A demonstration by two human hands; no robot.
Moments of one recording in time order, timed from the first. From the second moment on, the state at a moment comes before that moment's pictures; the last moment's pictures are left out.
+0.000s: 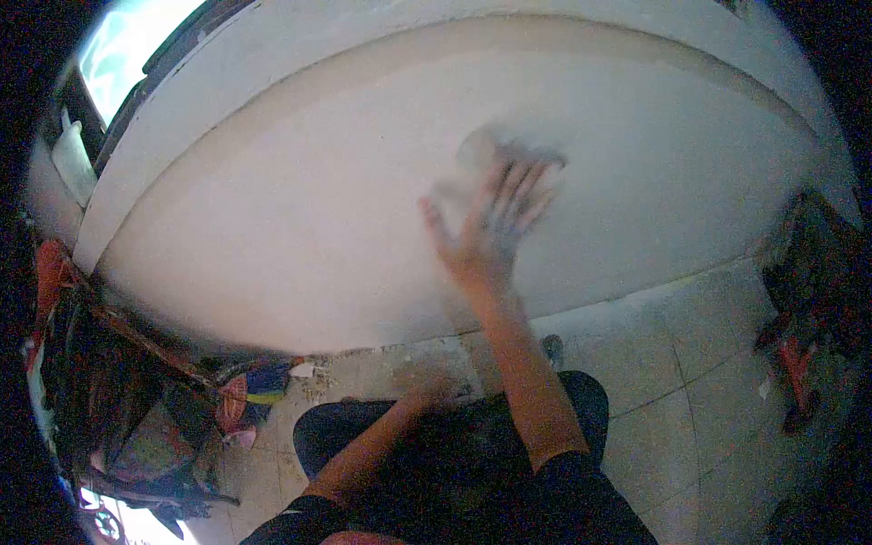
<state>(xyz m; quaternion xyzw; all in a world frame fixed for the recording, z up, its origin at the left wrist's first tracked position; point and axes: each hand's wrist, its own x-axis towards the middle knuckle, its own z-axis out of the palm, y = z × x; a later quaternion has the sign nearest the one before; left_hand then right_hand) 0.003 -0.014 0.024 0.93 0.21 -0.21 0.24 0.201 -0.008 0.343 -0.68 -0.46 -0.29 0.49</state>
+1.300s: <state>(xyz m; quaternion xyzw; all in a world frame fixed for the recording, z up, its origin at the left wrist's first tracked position) 0.015 -0.046 0.199 0.90 0.27 -0.30 0.18 0.178 -0.019 0.343 -0.67 -0.50 -0.22 0.49</state>
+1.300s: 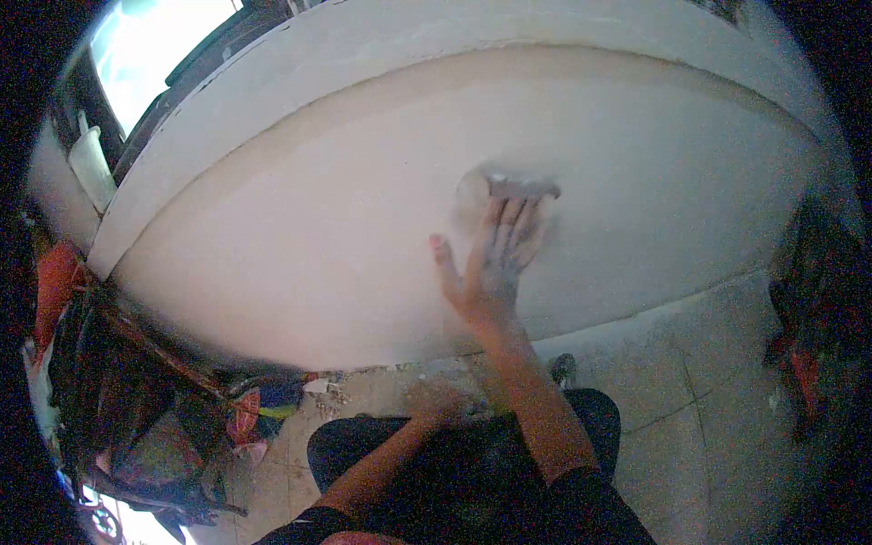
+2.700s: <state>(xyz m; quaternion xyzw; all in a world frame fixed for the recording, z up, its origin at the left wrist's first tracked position) 0.021 -0.059 0.257 0.86 0.31 -0.35 0.19 0.188 -0.027 0.345 -0.66 -0.50 -0.22 0.51</state>
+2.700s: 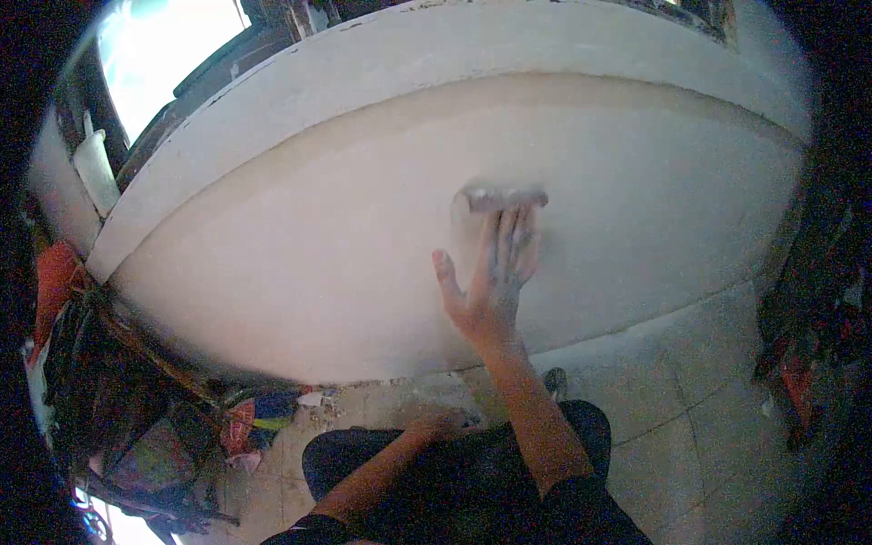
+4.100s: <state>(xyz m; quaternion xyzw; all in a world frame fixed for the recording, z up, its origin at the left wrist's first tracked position) 0.010 -0.013 0.025 0.93 0.20 -0.23 0.21 0.154 -0.004 0.256 -0.66 -0.54 -0.20 0.48</state>
